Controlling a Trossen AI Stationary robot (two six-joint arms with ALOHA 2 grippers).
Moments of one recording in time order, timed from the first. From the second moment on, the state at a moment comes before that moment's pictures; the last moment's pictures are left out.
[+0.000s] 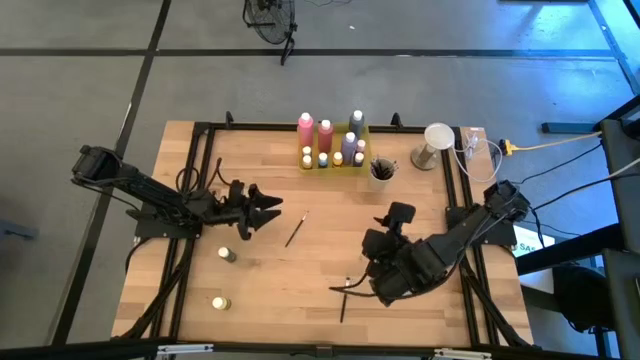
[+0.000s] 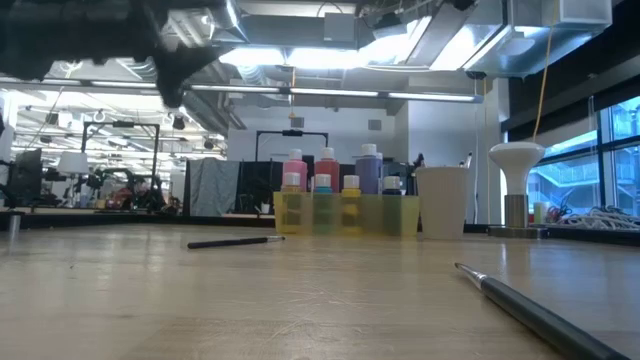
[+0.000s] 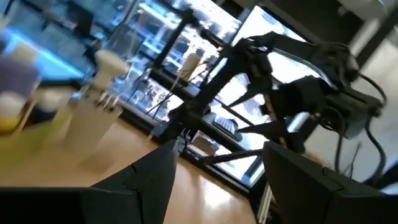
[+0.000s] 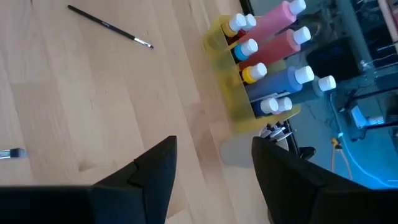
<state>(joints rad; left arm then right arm) -0.24 1.07 0.19 1.08 -0.37 -0.56 0.63 1.82 1.77 -1.57 0.83 0.81</state>
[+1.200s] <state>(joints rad) 0.18 1.81 1.20 -0.59 0.09 -0.56 0.65 1.82 1.60 -1.57 0.92 0.93</state>
